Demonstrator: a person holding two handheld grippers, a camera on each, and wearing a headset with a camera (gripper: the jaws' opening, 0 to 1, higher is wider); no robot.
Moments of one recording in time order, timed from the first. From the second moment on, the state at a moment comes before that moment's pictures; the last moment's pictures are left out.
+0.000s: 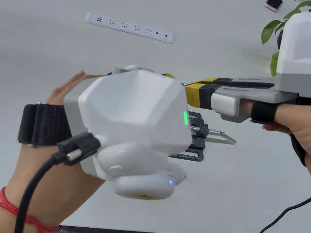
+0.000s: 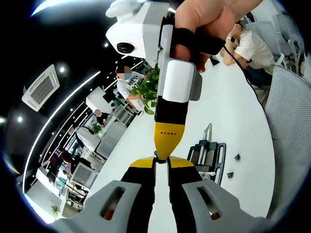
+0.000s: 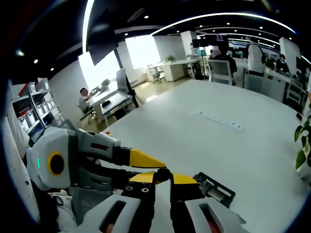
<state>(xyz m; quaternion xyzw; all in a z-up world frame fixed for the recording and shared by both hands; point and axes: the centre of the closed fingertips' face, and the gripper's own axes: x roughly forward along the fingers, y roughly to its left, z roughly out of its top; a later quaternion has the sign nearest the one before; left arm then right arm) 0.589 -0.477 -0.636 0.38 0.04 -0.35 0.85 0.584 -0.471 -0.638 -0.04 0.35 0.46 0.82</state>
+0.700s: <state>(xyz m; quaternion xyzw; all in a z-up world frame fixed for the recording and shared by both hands) 0.579 -0.466 -0.656 0.32 0.06 -0.37 0.87 0.591 -0.477 -0.643 -0.07 0.36 0.47 0.80</state>
